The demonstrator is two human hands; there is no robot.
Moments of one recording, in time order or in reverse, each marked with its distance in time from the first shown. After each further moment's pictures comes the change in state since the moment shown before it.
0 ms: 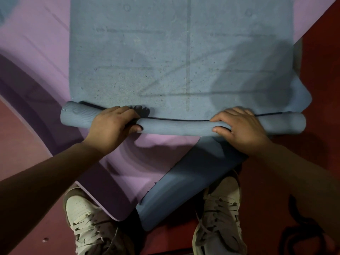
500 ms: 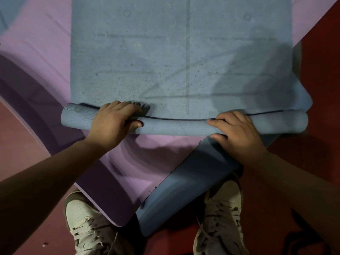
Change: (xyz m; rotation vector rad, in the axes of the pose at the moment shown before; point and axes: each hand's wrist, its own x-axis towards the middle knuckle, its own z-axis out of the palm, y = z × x) left_hand 0.016 -0.005 0.000 -0.003 0.034 -0.049; right_hand -0.009 -0.010 0.013 -0.077 0.135 -0.009
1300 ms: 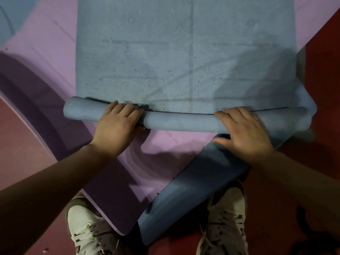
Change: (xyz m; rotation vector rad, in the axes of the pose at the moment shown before) left_hand 0.002 0.009 -0.001 0.315 0.028 0.051; right_hand 0.020 -0.002 -0.016 -0.173 -0.054 0.001
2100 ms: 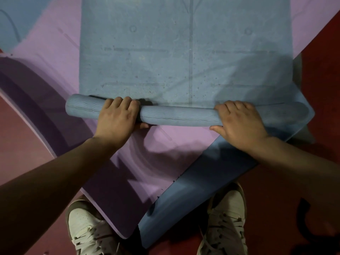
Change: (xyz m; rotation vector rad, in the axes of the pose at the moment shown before) left_hand 0.024 -0.007 -0.009 0.090 -0.051 -0.022; right_hand 0.034 0.004 -0.006 -0.241 -0.088 -0.039
